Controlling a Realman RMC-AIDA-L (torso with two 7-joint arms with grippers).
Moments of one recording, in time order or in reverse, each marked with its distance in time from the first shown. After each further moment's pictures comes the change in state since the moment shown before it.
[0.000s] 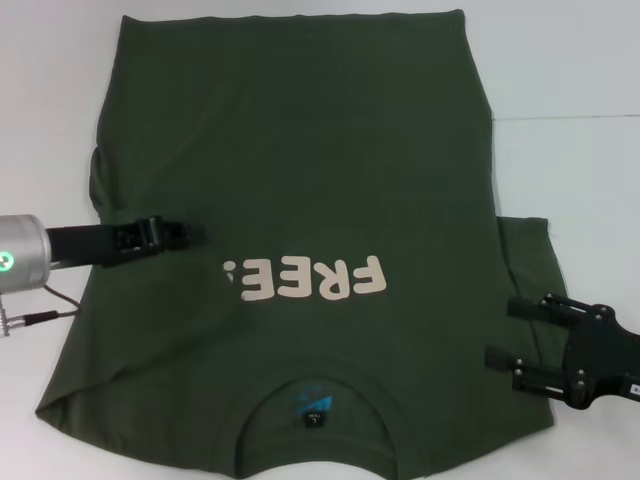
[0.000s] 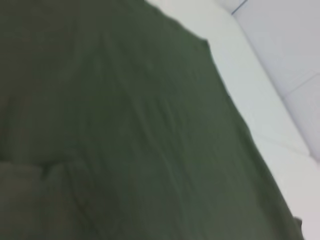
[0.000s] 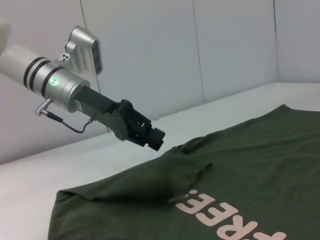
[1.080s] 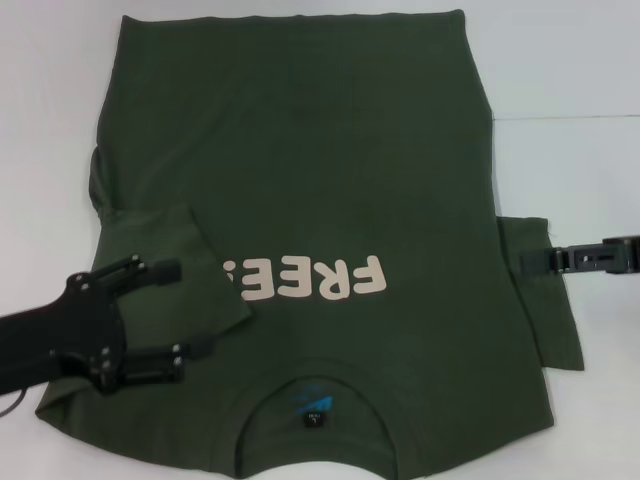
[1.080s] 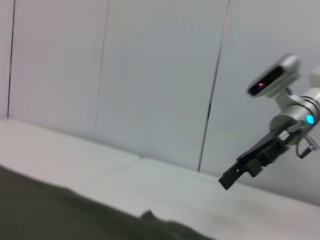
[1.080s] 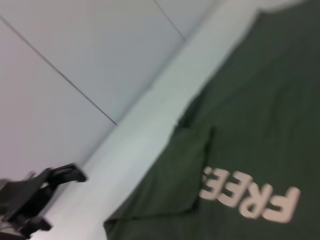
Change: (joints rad) left arm 0.242 -0.018 -0.089 0.058 -0.291 0.536 1.036; right arm 0.211 -0.109 -0.006 -0.324 -0.219 -0.179 1.108
